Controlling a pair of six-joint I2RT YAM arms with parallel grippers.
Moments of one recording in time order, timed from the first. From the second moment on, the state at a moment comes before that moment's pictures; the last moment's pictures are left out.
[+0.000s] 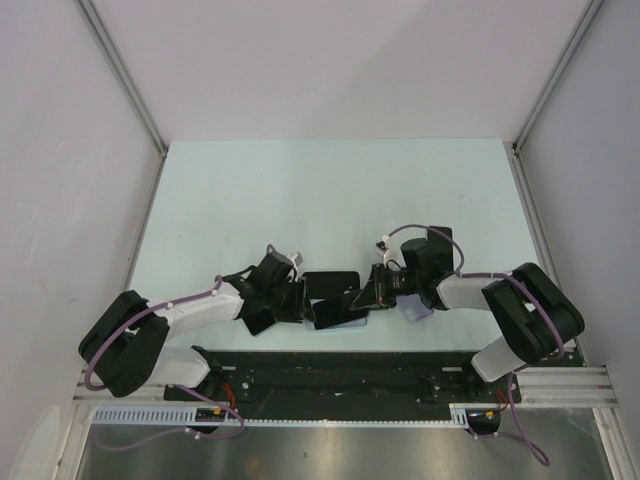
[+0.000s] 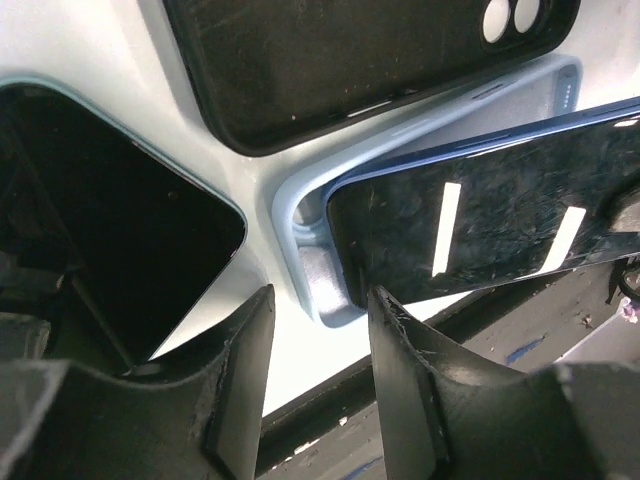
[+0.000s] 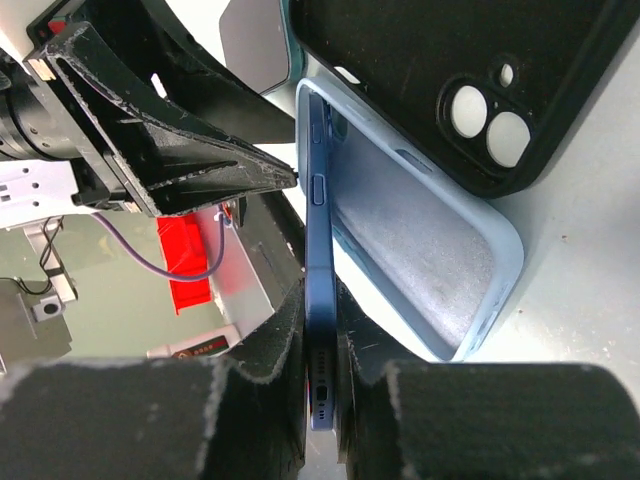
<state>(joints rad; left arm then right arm) -0.71 1.31 0.54 -0.24 0.25 -0.72 0.52 1.53 0.49 0.33 -0.84 0.81</state>
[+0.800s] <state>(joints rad) -0.69 1.32 0.49 -0.14 0.29 -0.77 0.57 1.73 0.41 0.75 -0.83 1.04</state>
